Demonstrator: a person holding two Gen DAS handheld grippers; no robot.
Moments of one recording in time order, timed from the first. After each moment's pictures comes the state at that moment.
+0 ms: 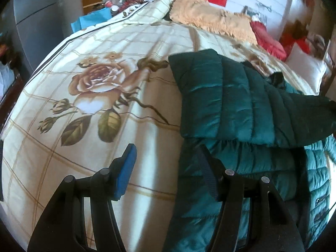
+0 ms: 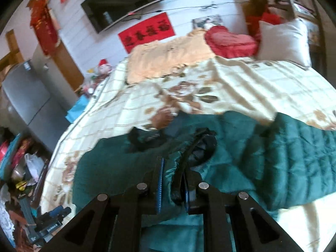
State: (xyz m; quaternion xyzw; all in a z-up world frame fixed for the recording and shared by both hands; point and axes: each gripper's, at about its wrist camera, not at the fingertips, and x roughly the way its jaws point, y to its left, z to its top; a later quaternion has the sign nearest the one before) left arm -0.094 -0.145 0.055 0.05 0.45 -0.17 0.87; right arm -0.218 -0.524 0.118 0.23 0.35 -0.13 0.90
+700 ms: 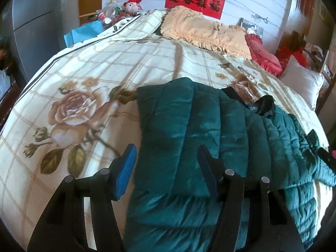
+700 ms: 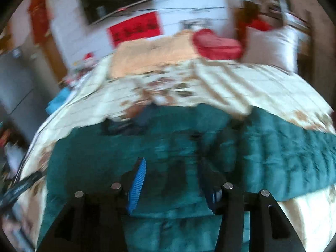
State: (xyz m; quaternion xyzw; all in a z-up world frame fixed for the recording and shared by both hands) left arm -0.067 -0.212 0.080 0.03 0.42 -0.18 0.89; right arm -0.232 -0.522 0.096 0.17 0.36 -0.15 0.90
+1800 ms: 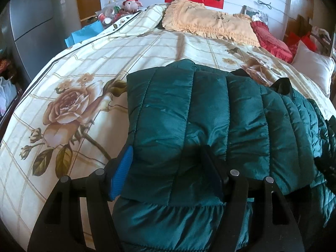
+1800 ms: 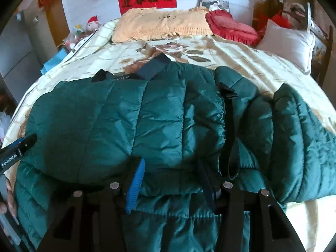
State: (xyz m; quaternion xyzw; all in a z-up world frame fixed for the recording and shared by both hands) left arm -0.060 -0.236 0.043 0.07 0.42 -0.15 0.89; right arm -0.193 -0.503 0.029 0.11 0.45 -0.16 0.87
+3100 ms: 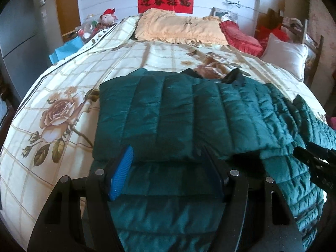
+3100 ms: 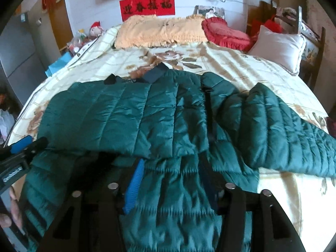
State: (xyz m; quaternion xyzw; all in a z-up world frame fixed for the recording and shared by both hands) left arm -0.149 -0.265 0.080 0.09 0.39 -0.22 0.89; right arm -0.260 -0.488 0.065 0.11 0.42 -0.16 0.88
